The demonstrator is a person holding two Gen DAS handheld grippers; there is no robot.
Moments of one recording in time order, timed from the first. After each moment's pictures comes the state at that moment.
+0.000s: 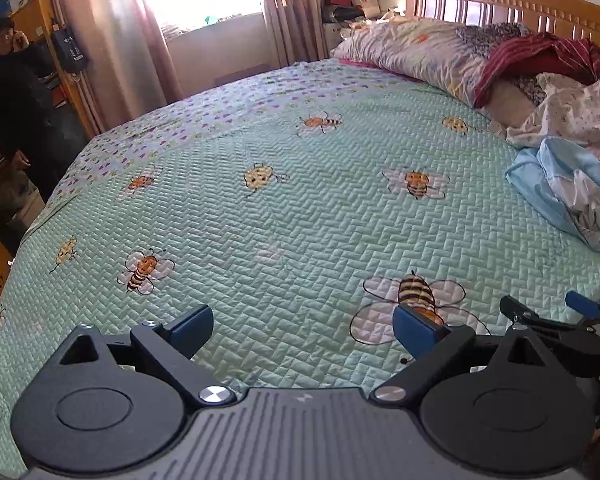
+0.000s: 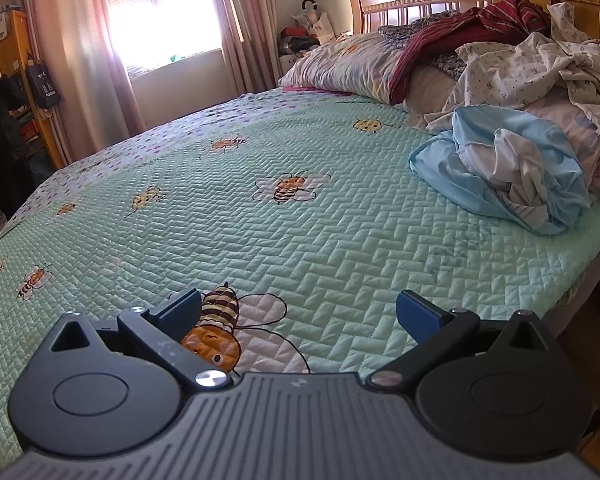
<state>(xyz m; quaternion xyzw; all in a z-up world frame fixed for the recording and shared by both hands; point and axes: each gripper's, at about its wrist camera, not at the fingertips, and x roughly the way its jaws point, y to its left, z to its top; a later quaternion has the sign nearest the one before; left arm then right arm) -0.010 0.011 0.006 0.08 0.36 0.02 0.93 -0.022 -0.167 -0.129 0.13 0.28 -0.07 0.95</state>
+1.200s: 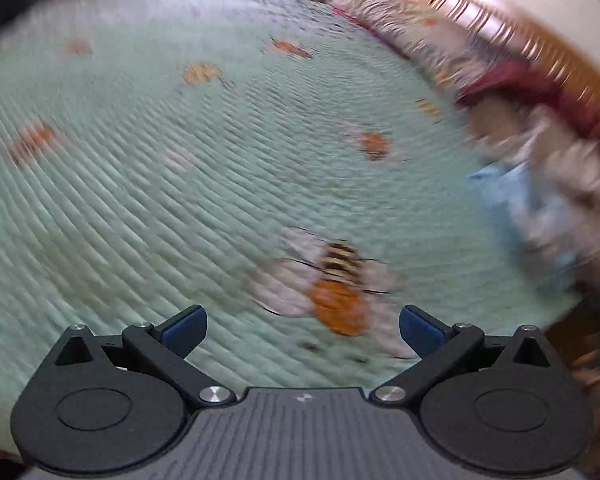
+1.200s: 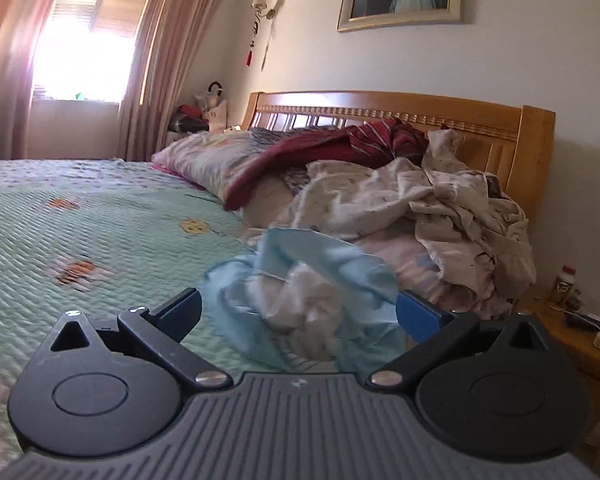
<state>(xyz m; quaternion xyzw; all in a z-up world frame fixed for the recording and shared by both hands) 0.047 0.000 -0.101 -0.07 0.46 -0.04 0.89 -0.013 -0.301 -0.141 -0.05 0.15 -0.27 0.95</state>
